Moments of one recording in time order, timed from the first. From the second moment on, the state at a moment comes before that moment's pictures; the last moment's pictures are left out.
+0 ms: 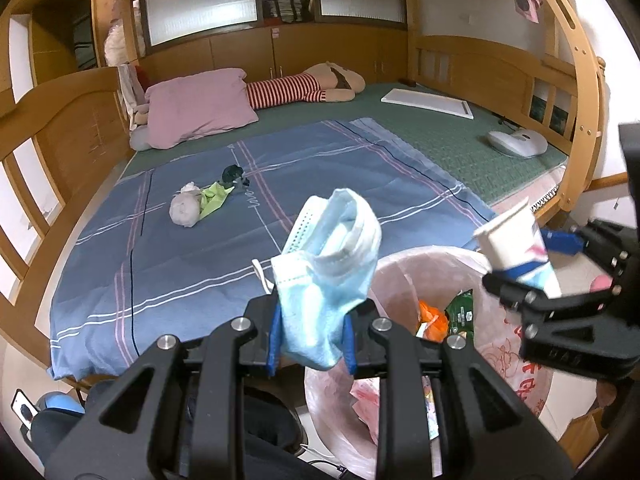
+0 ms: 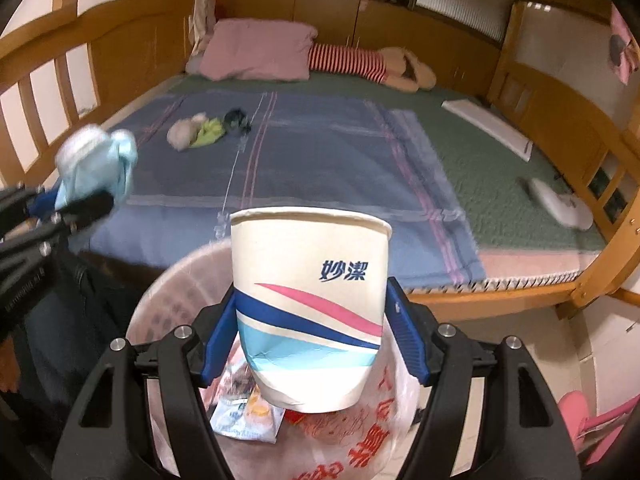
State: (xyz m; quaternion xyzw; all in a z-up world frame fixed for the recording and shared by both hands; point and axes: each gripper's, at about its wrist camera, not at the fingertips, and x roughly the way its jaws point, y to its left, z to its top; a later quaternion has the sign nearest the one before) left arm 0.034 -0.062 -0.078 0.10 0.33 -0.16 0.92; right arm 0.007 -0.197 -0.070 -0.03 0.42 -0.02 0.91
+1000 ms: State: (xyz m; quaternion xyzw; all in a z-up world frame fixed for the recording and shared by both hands) left arm 0.033 -0.074 -0.090 0.11 0.35 -0.17 0.92; right arm 0.004 -0.214 -0.075 -0.01 0.43 -0.04 0.90
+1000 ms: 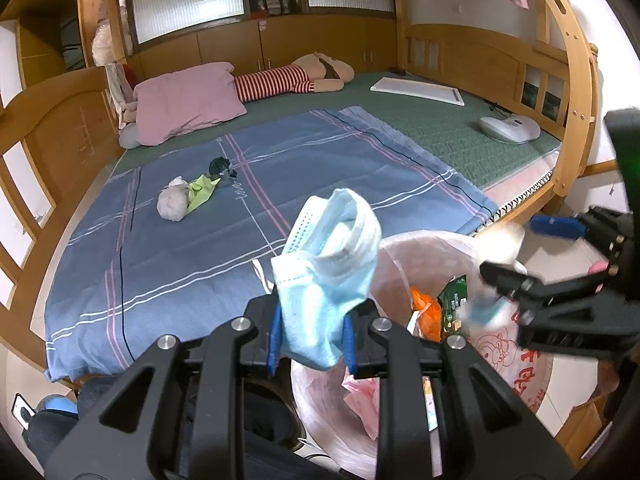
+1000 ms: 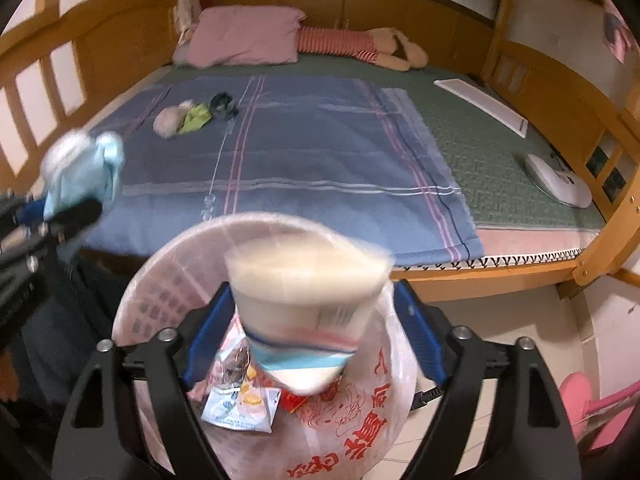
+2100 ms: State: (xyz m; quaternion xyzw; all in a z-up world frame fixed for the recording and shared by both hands) left arm 0.111 -0.023 -0.152 0.07 0.43 -0.14 0.89; right arm 0.083 -0.221 -0.057 0.07 0.42 -0.03 0.91
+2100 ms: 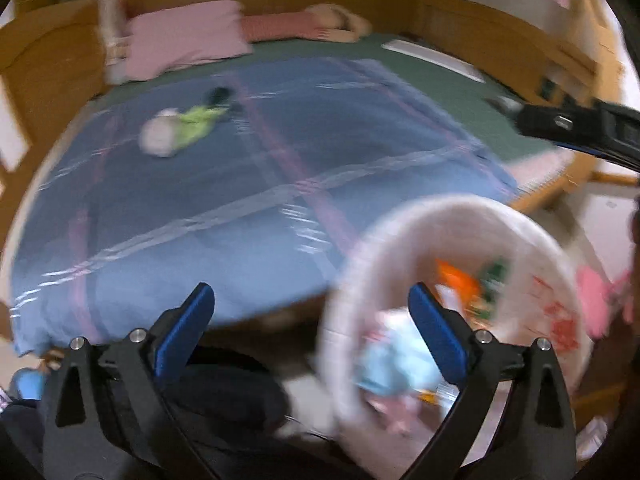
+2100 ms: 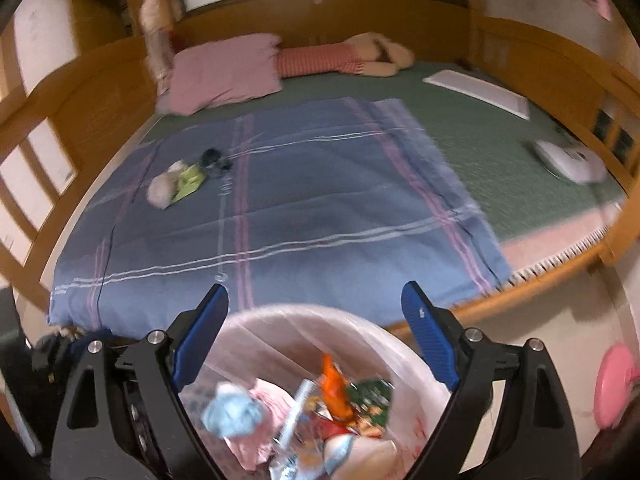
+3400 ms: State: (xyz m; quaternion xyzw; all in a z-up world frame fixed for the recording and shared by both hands) left arm 0.315 0.164 -0.216 -0.21 0.48 0.08 0.85; right arm 0.449 -0.030 -0.181 0.03 0.51 0.08 0.85
